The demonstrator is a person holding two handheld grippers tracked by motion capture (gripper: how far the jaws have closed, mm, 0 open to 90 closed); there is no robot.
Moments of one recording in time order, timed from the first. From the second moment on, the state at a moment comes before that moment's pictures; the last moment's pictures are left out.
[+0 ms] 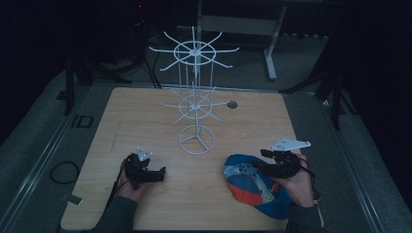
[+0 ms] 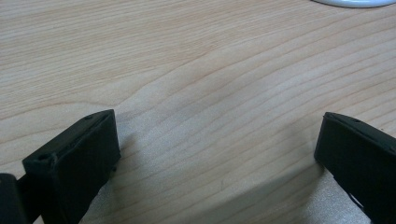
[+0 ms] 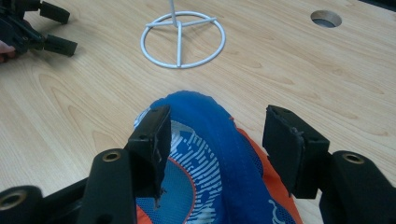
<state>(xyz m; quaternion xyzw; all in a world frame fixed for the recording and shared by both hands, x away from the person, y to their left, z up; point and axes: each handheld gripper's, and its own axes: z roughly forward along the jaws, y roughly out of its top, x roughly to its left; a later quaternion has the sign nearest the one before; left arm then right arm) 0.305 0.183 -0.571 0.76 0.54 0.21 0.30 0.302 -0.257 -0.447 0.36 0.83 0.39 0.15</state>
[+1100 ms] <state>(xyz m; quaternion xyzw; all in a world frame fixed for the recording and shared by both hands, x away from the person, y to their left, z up) 0.305 0.183 -0.571 0.76 0.54 0.21 0.30 0.328 -0.263 -0.436 0.35 0.87 0.33 0.11</state>
